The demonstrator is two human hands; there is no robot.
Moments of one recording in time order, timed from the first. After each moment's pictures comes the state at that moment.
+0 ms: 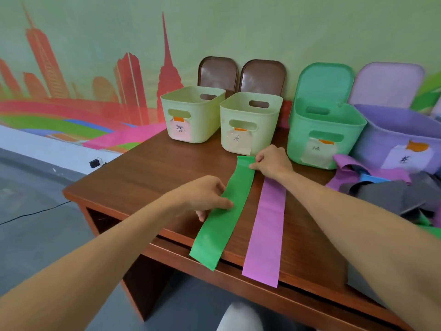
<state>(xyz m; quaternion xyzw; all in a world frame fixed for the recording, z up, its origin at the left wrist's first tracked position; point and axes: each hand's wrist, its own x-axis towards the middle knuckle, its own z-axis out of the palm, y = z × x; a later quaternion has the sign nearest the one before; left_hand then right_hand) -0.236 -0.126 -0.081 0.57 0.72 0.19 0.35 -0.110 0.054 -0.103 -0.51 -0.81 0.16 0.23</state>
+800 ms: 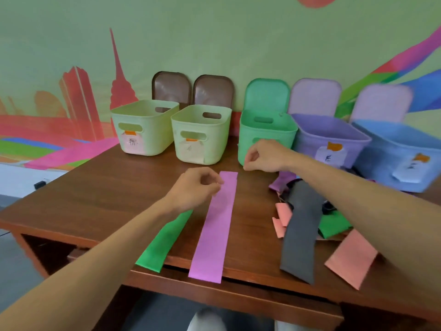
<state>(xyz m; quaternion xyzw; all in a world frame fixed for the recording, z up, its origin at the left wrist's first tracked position) -0.170 -0.095 -0.080 0.62 0.63 0.41 0.24 0.004 0.024 -0.021 -0.44 -0.89 0.10 0.10</state>
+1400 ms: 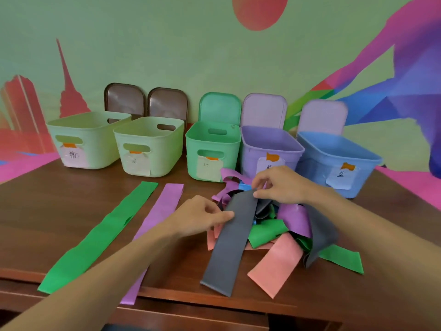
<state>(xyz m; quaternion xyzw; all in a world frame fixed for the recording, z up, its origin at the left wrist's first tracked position) -0.041 -0.064 -0.090 0.68 0.61 0.27 0.30 0.171 0.023 -0.032 -0.44 -0.89 0.08 0.11</state>
